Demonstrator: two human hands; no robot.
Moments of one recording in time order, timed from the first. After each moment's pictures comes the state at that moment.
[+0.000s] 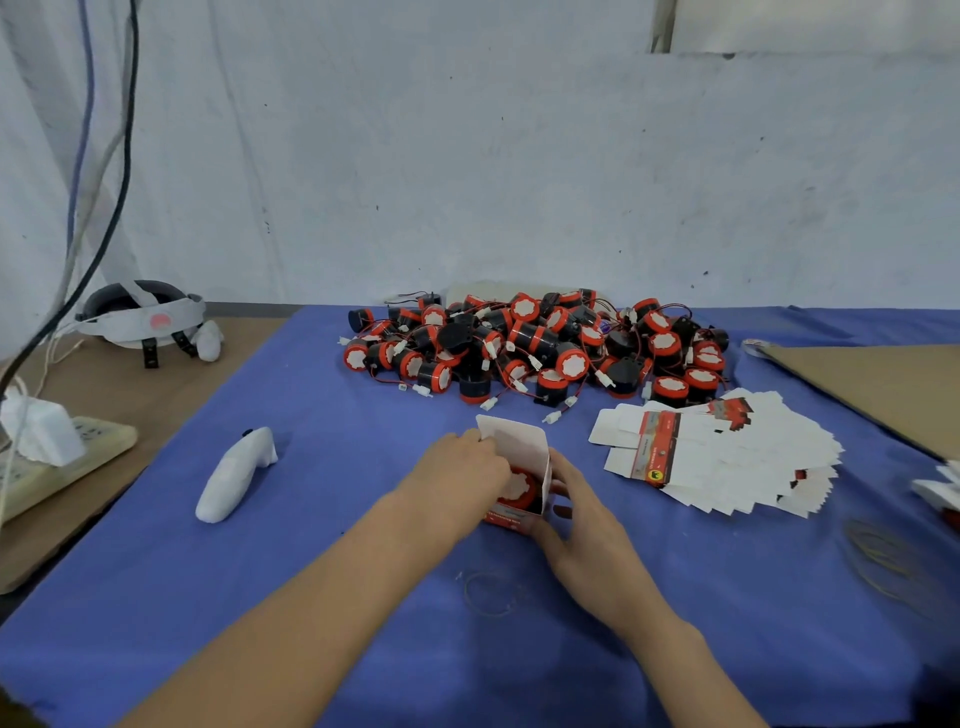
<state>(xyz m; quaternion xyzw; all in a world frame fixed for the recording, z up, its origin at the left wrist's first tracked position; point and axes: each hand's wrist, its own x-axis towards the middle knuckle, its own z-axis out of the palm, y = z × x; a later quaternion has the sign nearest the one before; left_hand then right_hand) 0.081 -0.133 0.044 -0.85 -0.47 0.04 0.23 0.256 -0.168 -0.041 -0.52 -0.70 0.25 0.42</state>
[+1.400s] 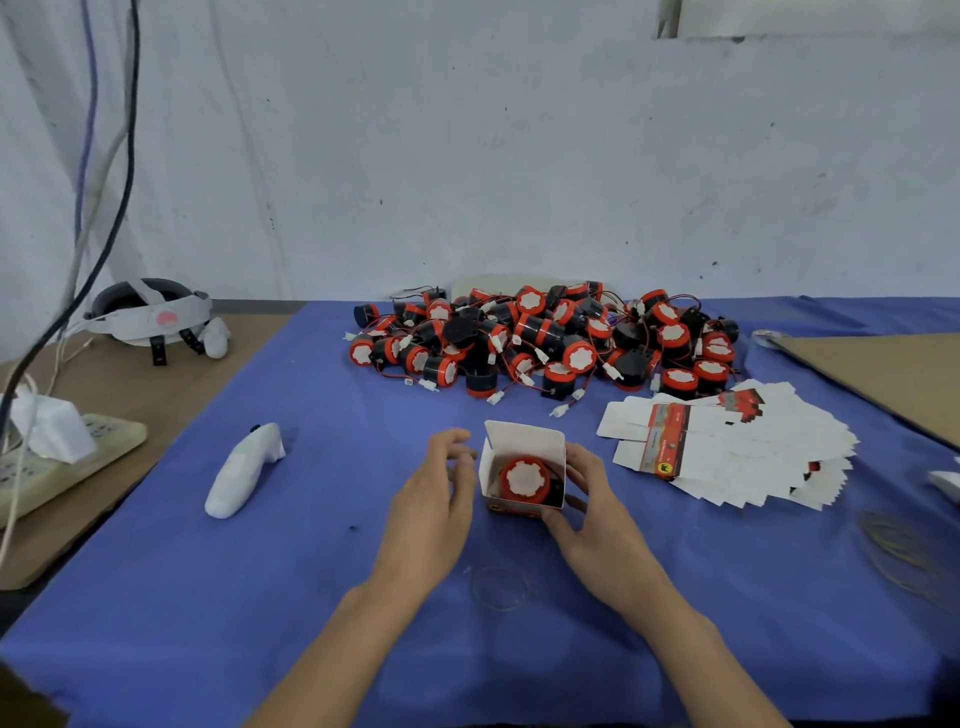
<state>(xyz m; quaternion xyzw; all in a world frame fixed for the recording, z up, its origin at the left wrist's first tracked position) 0.054 -0.156 -0.017 -0.69 -0.55 -0.45 -0.16 0.258 -0.161 -0.042 -0.50 -0.69 0.26 0.45</state>
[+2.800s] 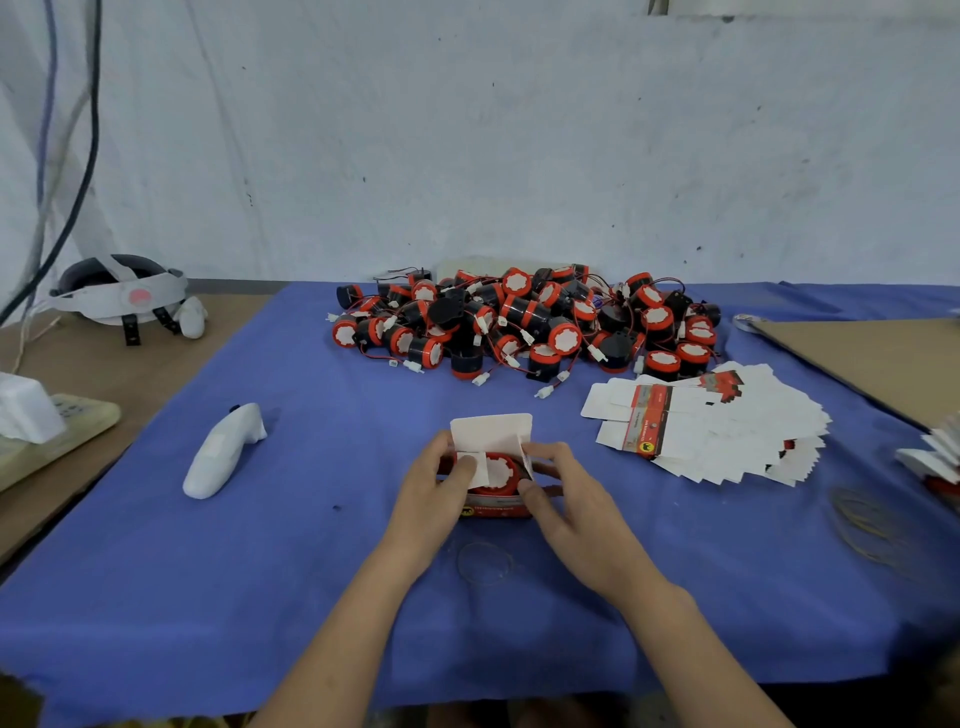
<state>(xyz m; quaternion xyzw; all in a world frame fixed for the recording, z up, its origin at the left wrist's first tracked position) 0.071 -0.148 -0.026 -0.59 -0.50 -0.51 -0.39 0.255 -0.175 -0.036 -0.48 -0.72 0.28 0.41</state>
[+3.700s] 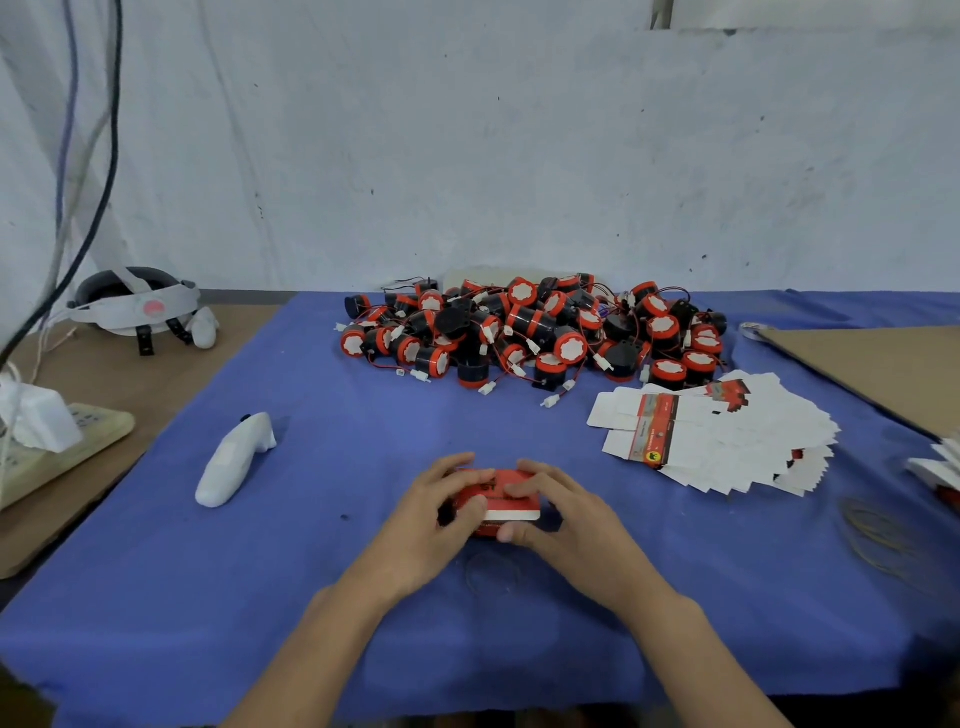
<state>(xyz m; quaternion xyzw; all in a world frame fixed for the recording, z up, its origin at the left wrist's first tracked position) 0.036 -0.157 -0.038 -0.75 -0.46 -0.36 -0.31 0.253 -0.174 -0.036 -0.49 -0.77 0.20 0.35</state>
